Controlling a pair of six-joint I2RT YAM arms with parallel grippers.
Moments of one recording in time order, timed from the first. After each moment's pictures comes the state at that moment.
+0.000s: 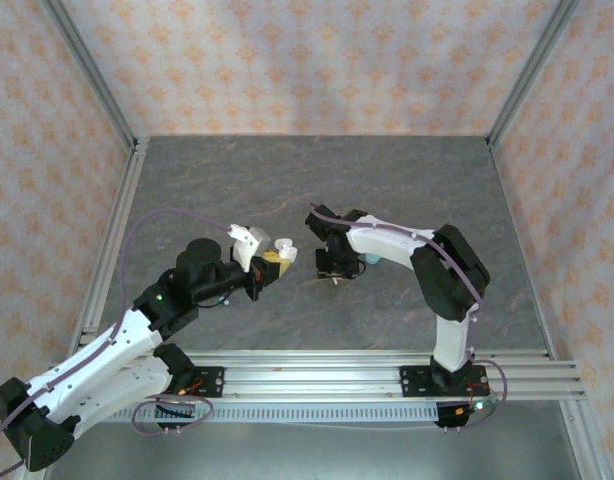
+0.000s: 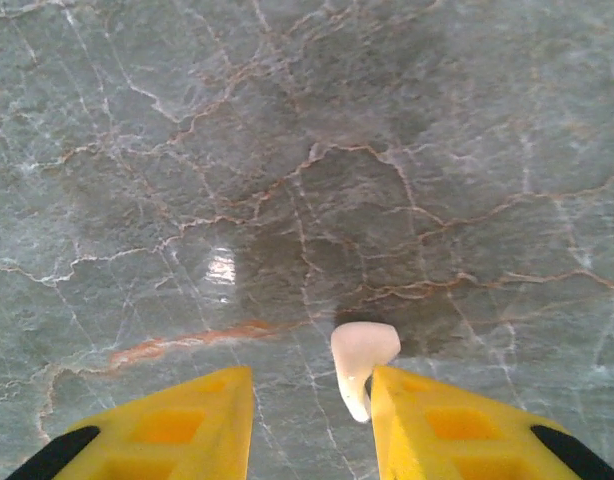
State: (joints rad) left arm -0.66 0.78 0.63 -0.19 0.29 -0.19; right arm 0.73 1.89 1.28 -0.84 -0.09 0.68
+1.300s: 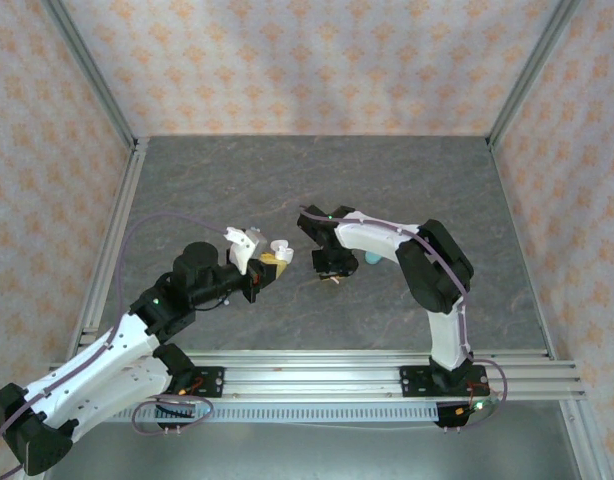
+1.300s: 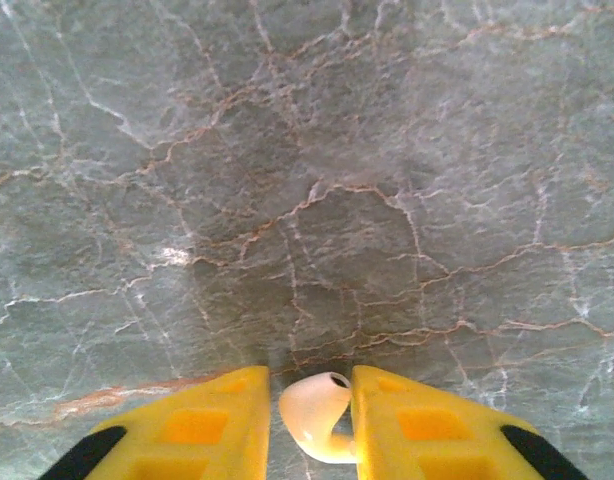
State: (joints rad) left arm -0.66 0.74 0.61 -0.21 0.26 -0.19; right arm 0.75 1.99 1.39 -0.95 -0.01 0.62
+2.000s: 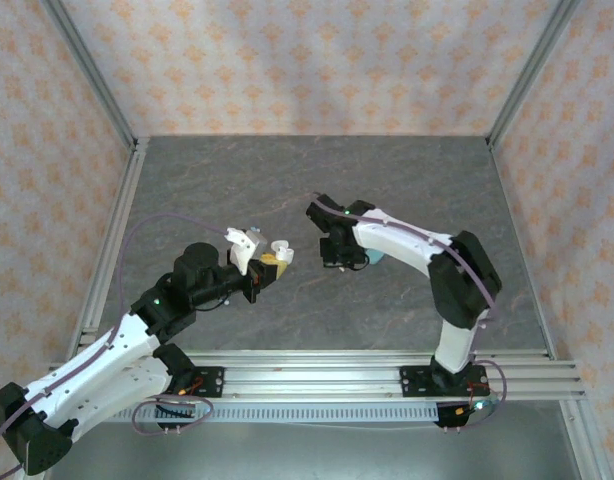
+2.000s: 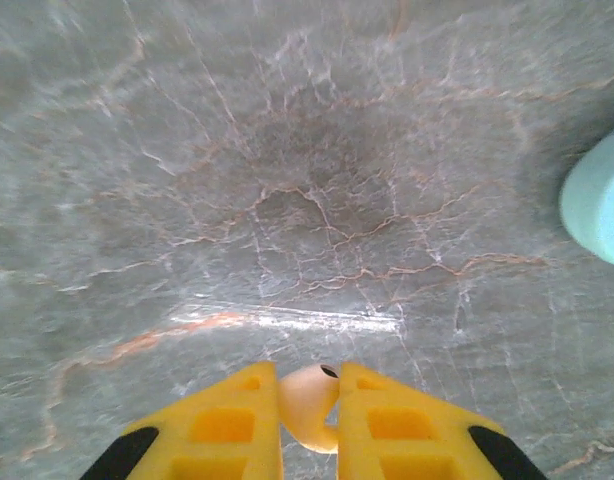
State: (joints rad) left arm -0.66 0.74 0.60 -0.19 0.26 -0.19; right arm 0.73 1.78 1.34 -0.95 0.06 0.69
